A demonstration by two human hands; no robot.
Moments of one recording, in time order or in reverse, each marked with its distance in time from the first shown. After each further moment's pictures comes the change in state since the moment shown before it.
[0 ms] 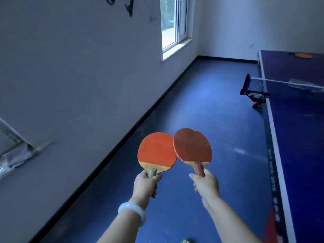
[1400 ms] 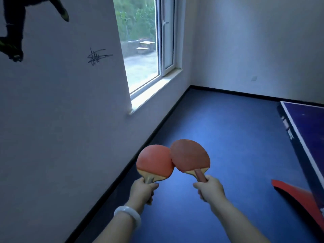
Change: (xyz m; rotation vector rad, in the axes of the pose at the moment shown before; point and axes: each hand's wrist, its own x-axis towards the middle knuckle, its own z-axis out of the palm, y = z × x) left_hand 0.900 0.560 0.386 -0.002 -0.029 -0.001; right_hand 1.003 -0.510 0.040 -0.099 -0.068 -0.050
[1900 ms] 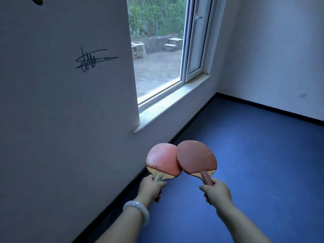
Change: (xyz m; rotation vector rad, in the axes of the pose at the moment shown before) left_hand 0.313 0.146 0.058 -0.043 0.070 -0.030; right_hand 0.333 -0.152 0.063 -0.127 -0.105 -0.064
